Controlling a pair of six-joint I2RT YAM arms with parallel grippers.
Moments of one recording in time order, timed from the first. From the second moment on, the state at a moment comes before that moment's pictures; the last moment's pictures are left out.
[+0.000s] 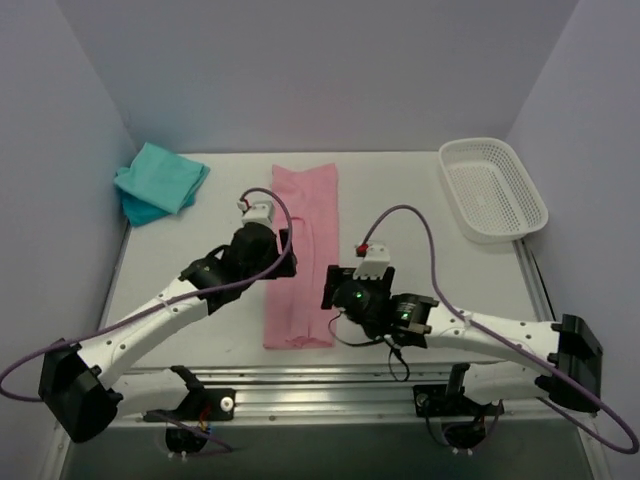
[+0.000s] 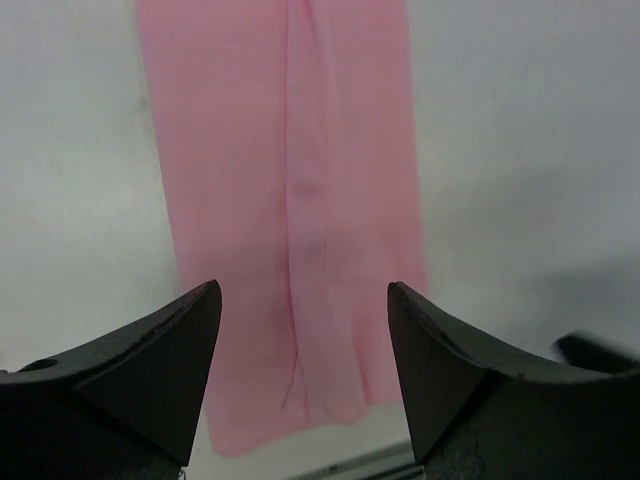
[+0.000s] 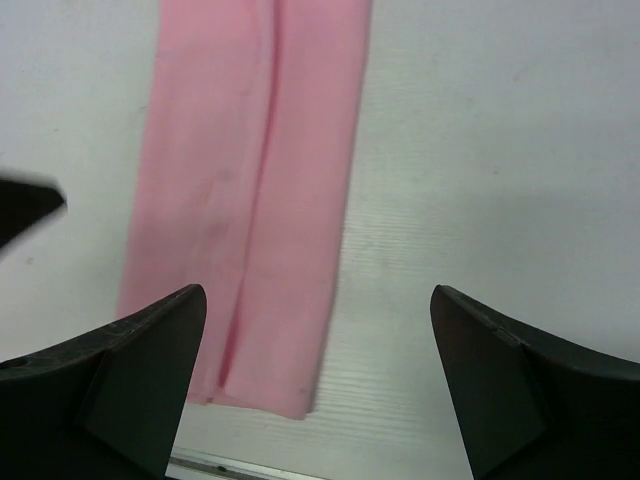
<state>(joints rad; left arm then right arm) -0.70 1.21 1.04 -0.45 -0.30 -0.58 1.19 1.26 0.88 -0.44 0.79 0.91</state>
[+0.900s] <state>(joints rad) -1.14 1.06 0.46 -0.56 -0.65 -1.28 1.06 1.33 0.42 0.17 0.36 1.01</state>
